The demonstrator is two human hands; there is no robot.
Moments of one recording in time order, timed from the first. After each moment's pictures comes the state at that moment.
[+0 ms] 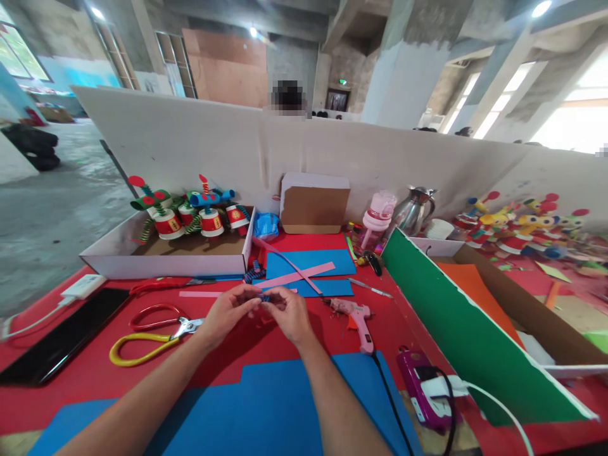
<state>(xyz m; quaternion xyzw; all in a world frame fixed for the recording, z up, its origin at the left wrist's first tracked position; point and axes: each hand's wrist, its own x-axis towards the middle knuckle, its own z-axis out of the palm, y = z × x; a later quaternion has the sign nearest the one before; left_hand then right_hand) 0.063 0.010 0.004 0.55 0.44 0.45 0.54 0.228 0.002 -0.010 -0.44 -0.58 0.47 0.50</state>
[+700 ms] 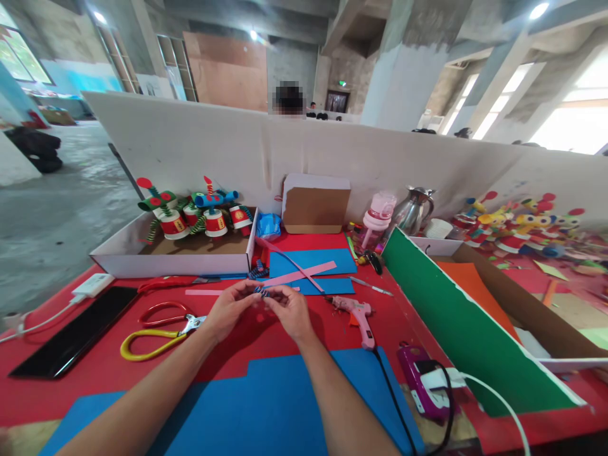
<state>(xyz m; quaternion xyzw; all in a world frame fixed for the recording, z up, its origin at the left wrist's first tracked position) 0.061 0.012 0.005 0.47 0.42 0.48 0.61 0.219 -0.002 -0.003 -0.43 -0.53 0.51 0.52</state>
